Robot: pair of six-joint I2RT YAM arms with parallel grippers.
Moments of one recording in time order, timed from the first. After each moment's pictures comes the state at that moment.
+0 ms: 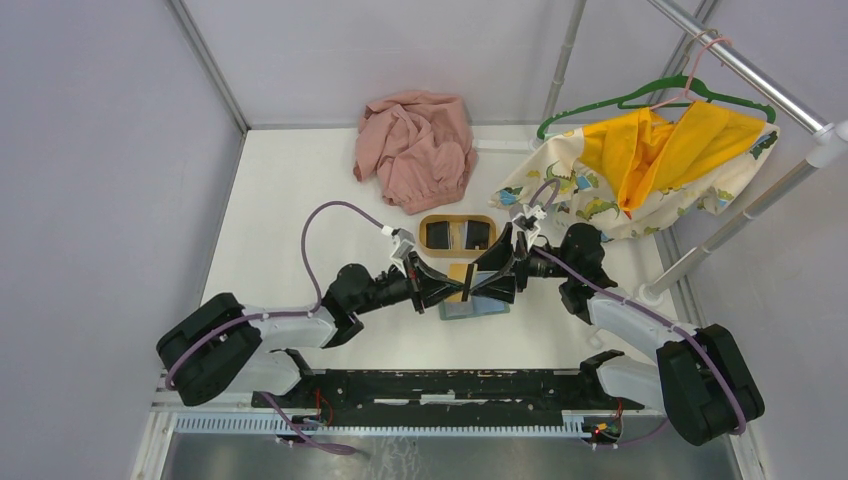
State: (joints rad) left arm -0.87 1.28 0.32 1.10 0.40 -0.57; right arm 0.37 1.15 0.39 0.75 -1.16 0.45
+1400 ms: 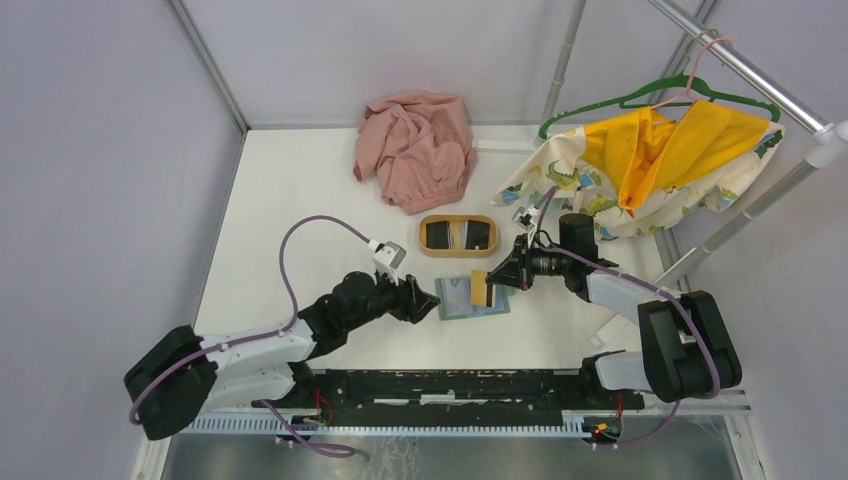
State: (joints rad) left arm -0.89 0.98 0.27 0.45 0.02 -0.49; right arm 0.21 1.33 0.48 0.23 -1.12 0.05
